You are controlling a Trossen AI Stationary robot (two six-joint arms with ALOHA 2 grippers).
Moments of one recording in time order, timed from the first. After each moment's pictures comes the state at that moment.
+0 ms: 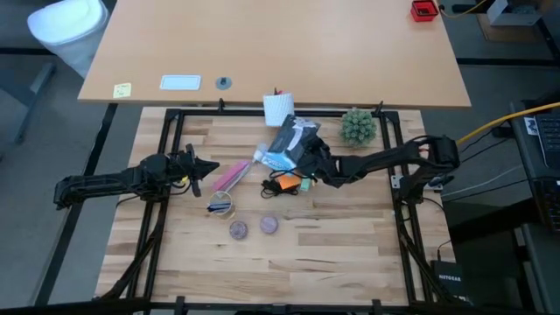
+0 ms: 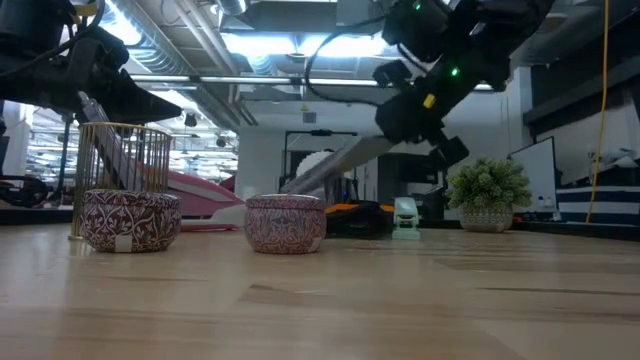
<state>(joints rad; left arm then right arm) 0.18 0.13 0.01 0.03 -0.14 -0.11 -0.05 1.64 0.88 0.03 1.13 -1.34</state>
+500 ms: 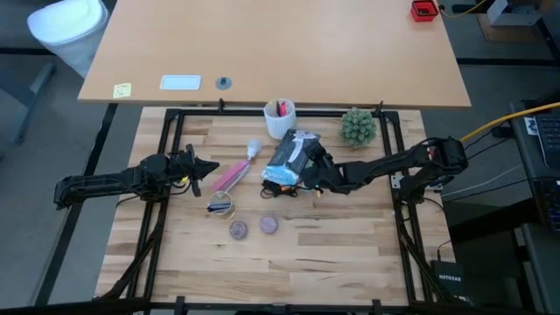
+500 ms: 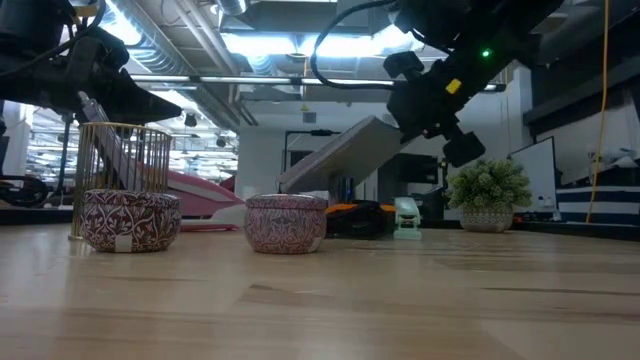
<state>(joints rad) 0.18 0.12 0.01 0.03 -0.14 -0.12 0.05 1.59 0.88 -0.17 1.07 -1.12</state>
